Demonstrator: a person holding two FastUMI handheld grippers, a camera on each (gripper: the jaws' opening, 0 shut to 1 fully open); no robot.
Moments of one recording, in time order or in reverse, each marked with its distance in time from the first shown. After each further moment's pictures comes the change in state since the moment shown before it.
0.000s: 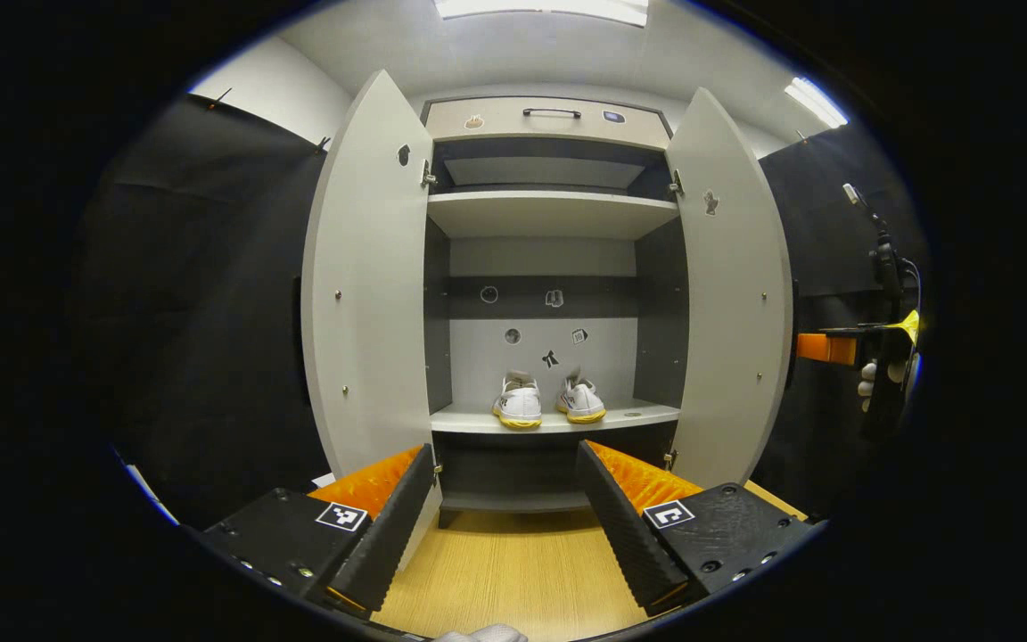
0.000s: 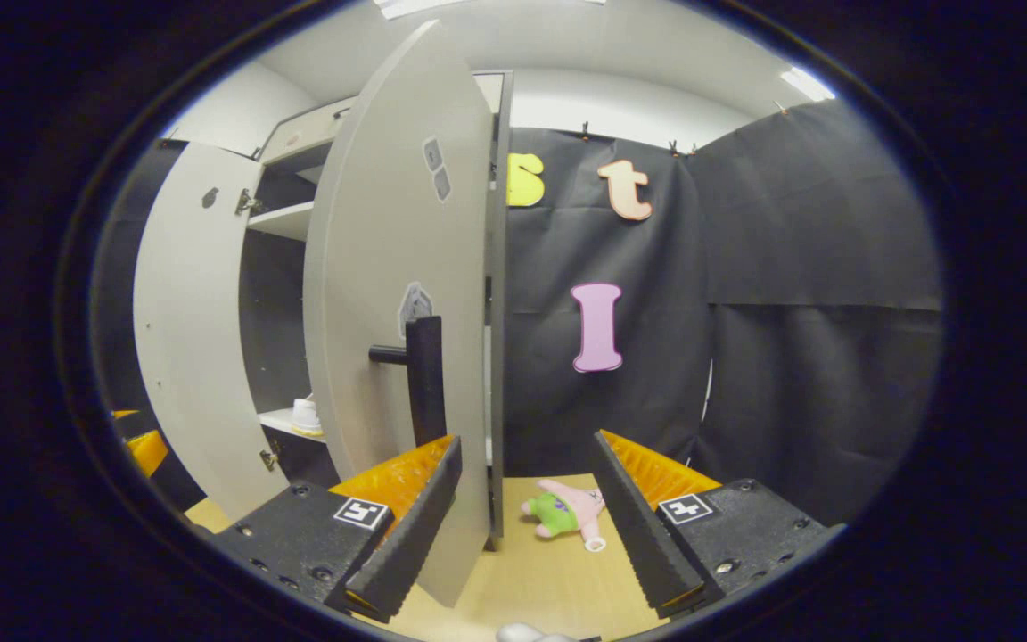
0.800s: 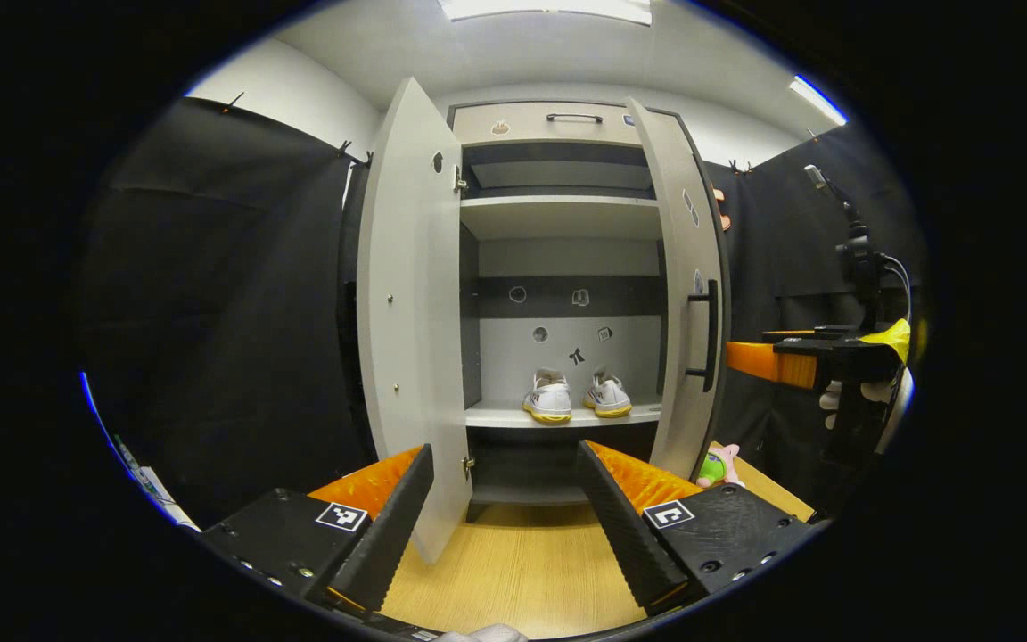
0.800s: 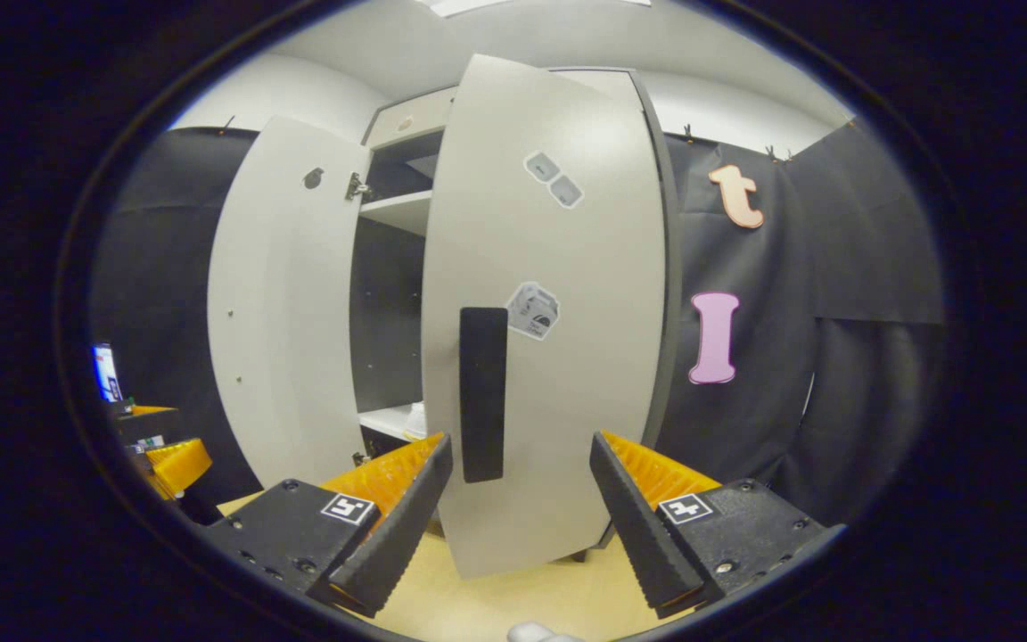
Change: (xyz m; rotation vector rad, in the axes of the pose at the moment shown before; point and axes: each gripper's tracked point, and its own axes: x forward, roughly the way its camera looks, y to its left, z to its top) left arm -0.026 0.031 0.001 0.006 0.009 0.075; right arm 0.006 0.142 -0.004 -0.051 -0.003 0.296
